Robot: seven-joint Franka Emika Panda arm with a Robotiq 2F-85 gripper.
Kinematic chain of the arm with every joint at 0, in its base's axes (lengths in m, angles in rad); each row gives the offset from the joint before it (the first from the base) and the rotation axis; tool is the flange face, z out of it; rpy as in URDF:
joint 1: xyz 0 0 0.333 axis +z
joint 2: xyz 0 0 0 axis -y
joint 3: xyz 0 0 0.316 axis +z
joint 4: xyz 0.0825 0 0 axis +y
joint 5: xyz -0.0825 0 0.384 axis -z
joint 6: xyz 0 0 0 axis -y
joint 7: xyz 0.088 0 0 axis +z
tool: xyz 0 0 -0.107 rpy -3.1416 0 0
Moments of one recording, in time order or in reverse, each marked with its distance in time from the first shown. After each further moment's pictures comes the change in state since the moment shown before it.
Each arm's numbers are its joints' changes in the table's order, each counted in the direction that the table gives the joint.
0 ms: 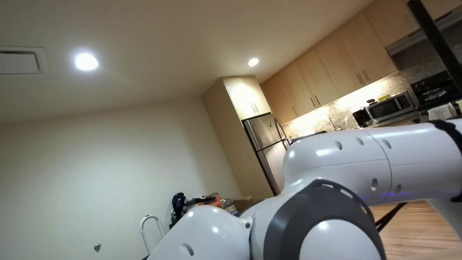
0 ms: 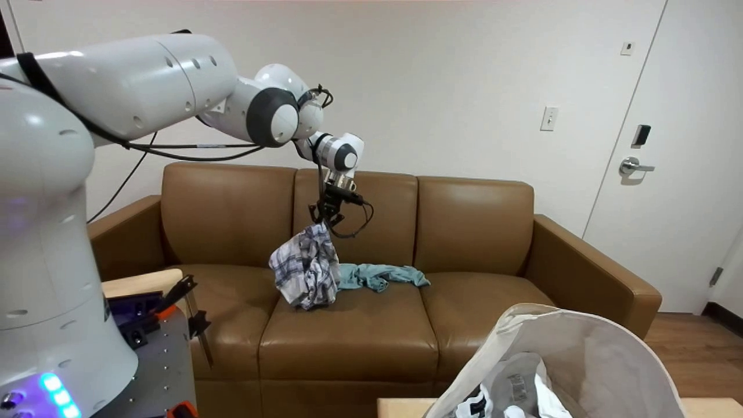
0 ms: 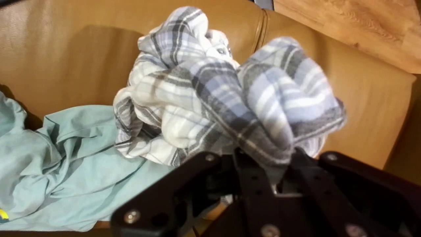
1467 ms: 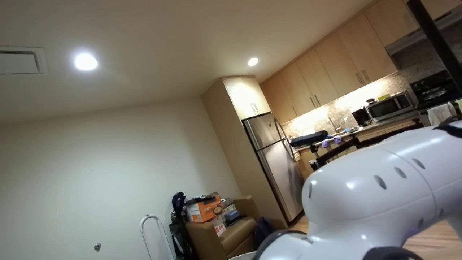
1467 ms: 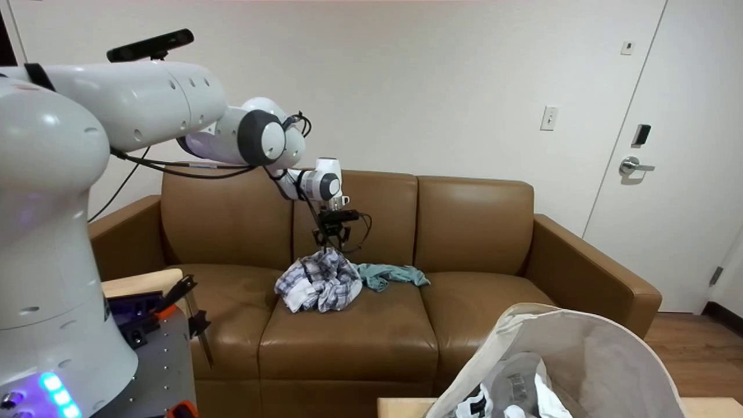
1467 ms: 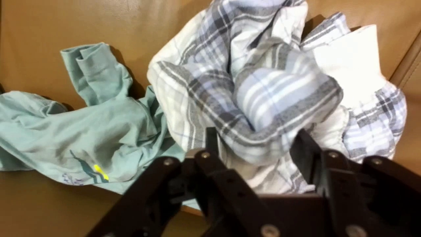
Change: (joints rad) arm 0.151 -0.152 -0.185 -0.015 0.133 0.453 -0.117
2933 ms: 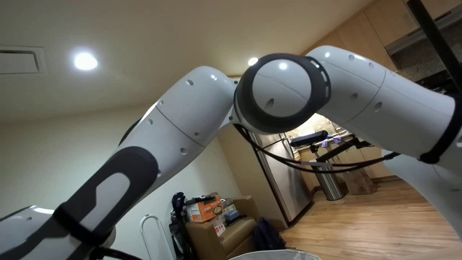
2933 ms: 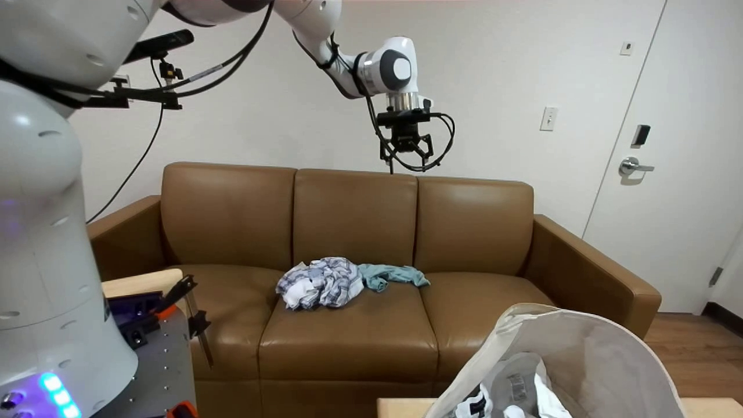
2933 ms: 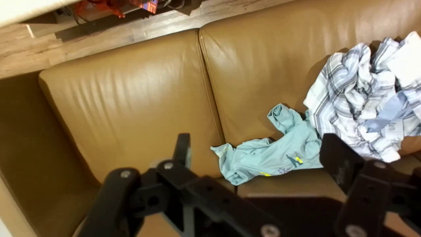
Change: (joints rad) arm -0.257 0.765 -0.099 0.495 0.008 -0.161 -0.211
